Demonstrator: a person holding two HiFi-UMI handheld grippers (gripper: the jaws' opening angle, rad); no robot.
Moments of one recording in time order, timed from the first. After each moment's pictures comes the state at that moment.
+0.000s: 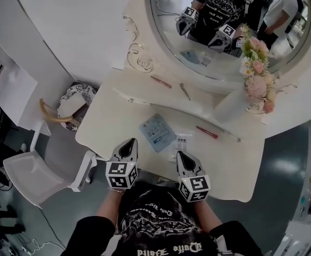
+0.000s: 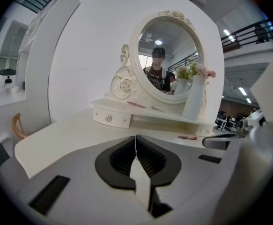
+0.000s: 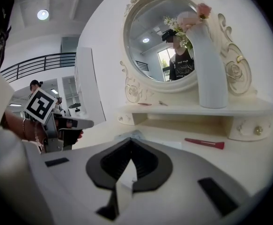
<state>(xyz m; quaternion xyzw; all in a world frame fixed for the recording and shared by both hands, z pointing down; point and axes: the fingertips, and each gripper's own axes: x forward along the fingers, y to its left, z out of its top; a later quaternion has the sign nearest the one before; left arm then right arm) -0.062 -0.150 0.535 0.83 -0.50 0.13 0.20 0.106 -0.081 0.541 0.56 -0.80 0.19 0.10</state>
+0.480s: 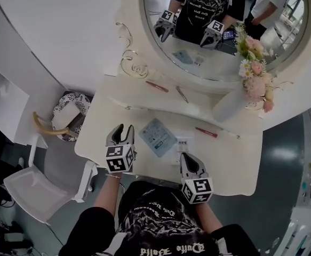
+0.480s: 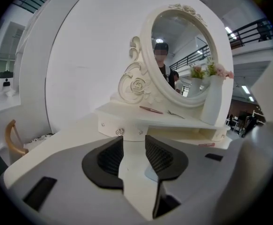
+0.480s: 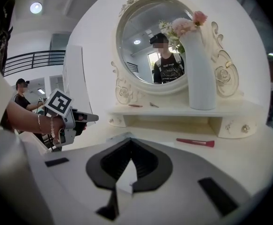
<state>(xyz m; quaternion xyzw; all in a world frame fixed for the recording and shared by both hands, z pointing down) -0.082 -0.243 0.538 0.83 -0.51 0.14 0.19 0.112 -0.087 0.539 0.62 -0.75 0.20 0.10</state>
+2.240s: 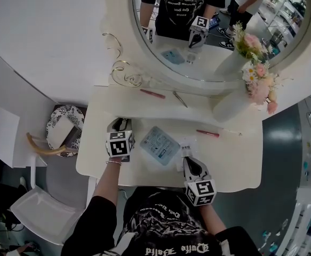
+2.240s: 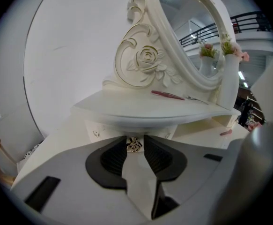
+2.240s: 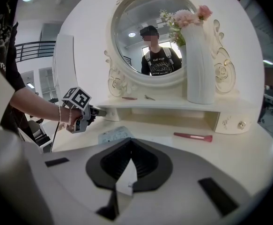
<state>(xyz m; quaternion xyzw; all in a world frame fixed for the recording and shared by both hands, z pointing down) -0.066 -0.345 0.591 0.83 -0.46 0.24 0.19 0.110 -0.100 0.558 0.65 -0.71 0.23 0.14</state>
